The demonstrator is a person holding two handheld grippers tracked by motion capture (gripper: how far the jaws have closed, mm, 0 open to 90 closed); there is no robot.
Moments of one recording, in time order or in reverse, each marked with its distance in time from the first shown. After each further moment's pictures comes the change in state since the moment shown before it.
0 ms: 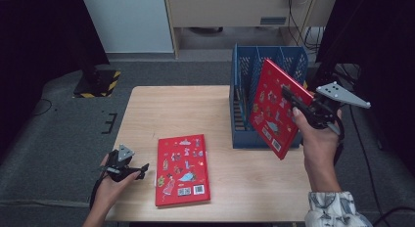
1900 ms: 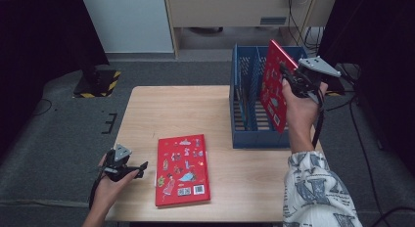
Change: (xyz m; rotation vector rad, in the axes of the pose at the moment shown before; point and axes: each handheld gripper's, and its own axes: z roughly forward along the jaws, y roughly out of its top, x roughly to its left) left arm 0.003 0.000 -0.005 -0.046 0.001 -0.042; right arm -0.027 0.015 0.084 0.010 -0.230 -0.055
